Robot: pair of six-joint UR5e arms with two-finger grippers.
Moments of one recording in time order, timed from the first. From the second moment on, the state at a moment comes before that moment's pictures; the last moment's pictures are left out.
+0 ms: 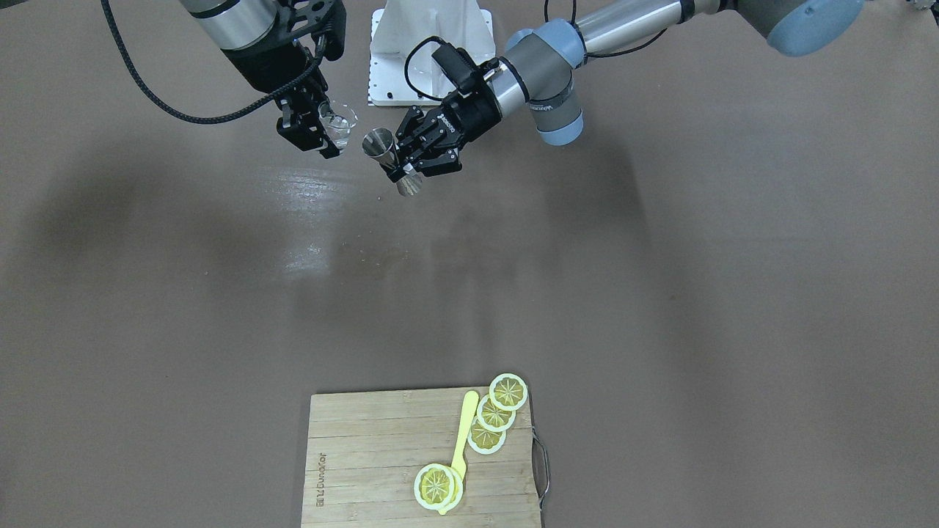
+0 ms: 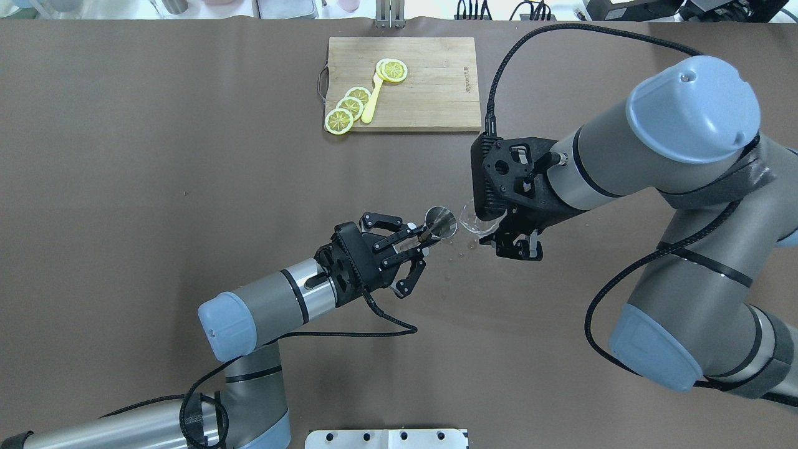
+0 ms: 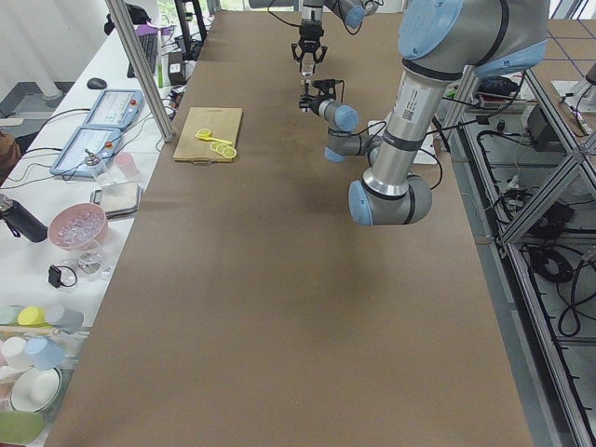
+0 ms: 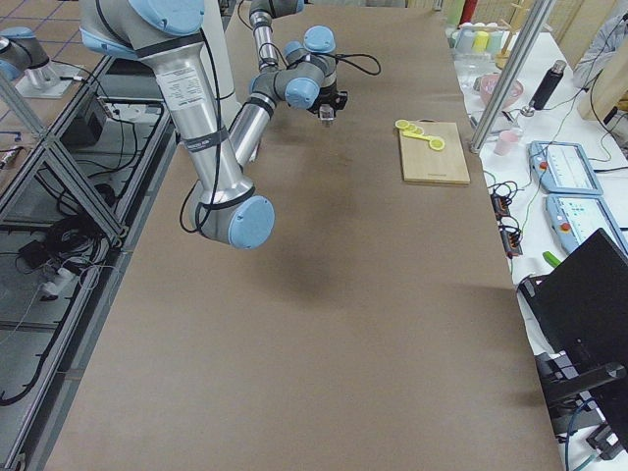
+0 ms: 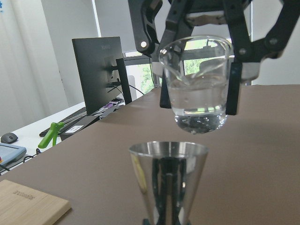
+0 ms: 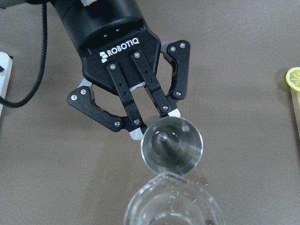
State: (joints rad) left arm -0.28 -2.19 -1.41 -3.09 -1.31 -0.13; right arm 0.66 -1.13 2.12 -1.54 2.06 -0.37
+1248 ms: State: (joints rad) left arm -0.28 -2.19 -1.41 -3.09 -1.31 -0.14; right arm 0.65 -1.05 2.11 -1.72 1.99 -0.40
